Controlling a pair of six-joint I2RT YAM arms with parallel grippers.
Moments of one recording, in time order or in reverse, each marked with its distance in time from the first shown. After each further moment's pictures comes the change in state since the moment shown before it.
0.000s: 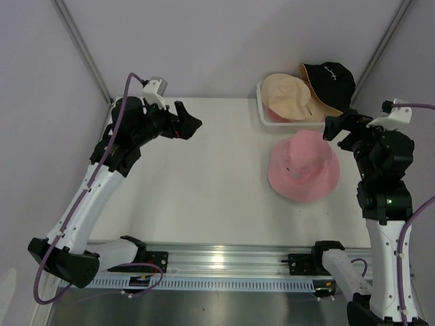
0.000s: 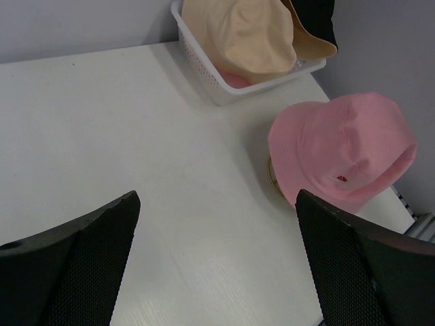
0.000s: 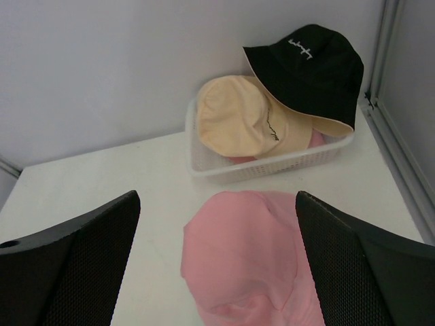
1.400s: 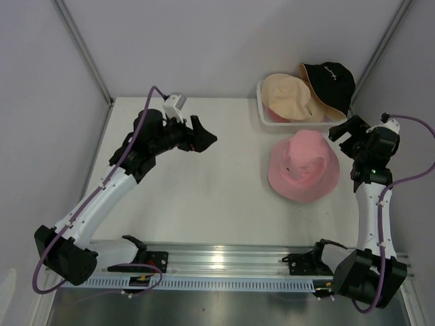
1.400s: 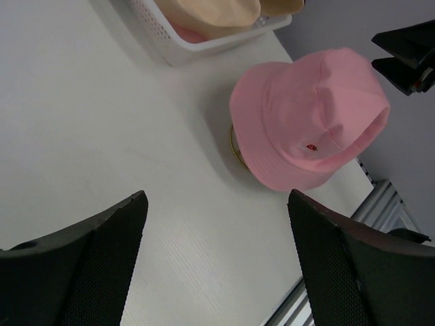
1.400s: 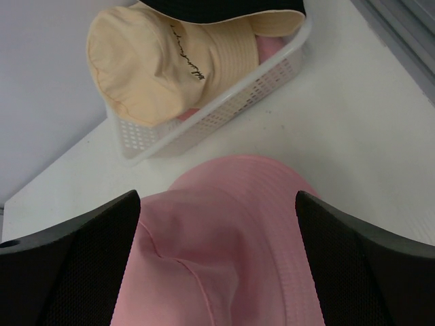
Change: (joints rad) left arm -0.104 0.006 -0.168 0.142 0.032 -0.106; right arm -0.320 0.263 -0.319 0.280 -0.214 0.236
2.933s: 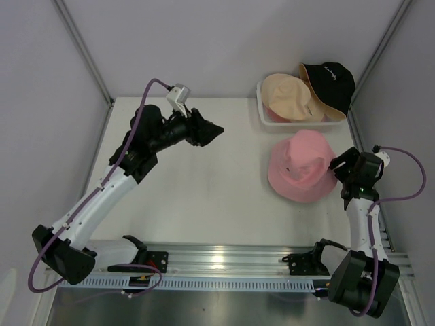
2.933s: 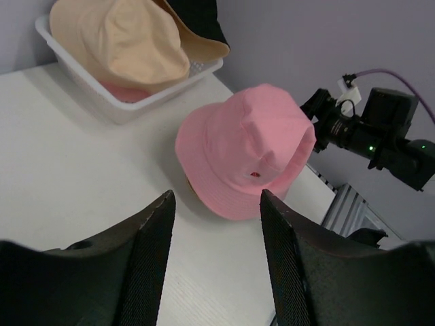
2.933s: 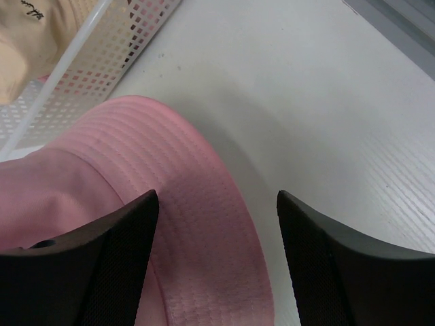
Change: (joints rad) left arm -0.072 0.013 0.061 0.138 0.082 -0.002; right arm -0.032 -0.077 -0.319 0.042 0.174 0.032
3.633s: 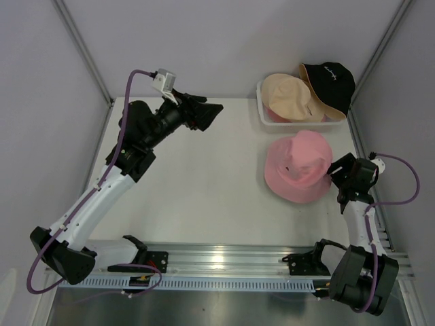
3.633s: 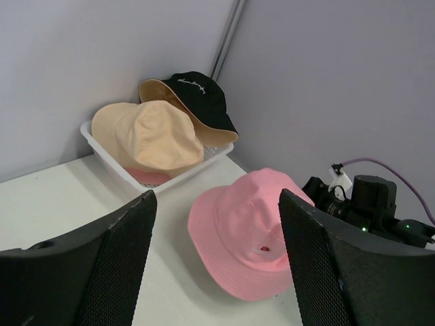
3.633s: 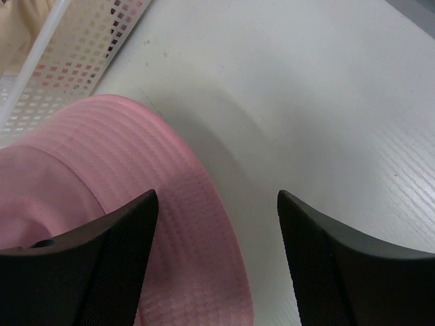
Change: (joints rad) left arm -0.001 0.000 0.056 0.205 -0.108 0.003; right arm 0.000 0.016 -0.098 0.098 0.000 0.039
